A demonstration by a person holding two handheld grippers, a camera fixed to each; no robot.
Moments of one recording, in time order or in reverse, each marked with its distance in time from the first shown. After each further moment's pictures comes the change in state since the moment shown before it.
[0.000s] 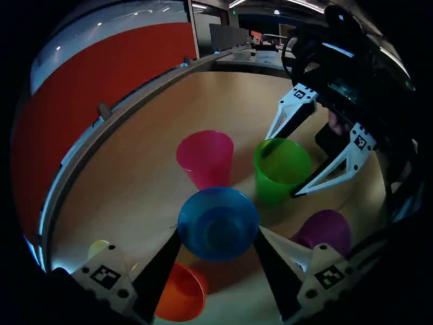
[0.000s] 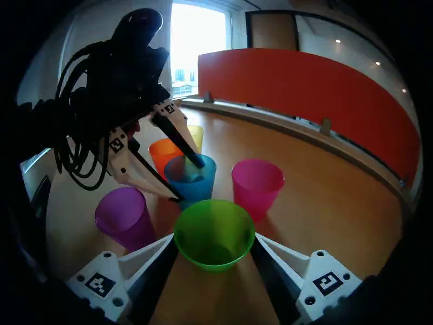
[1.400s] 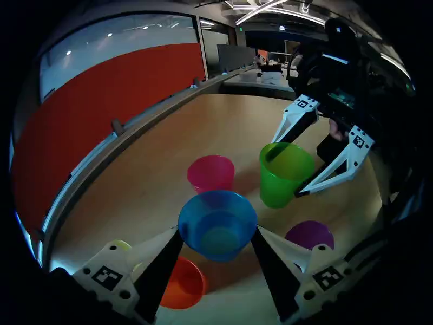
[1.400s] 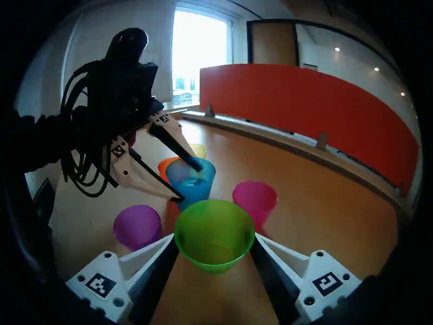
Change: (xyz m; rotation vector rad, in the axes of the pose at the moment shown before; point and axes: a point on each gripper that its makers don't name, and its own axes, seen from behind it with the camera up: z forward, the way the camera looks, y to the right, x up) left arm 0.020 -0.004 -0.040 0.054 0.133 -0.026; right arm 0.035 -0.006 -0.031 -0.010 0.062 -0.015
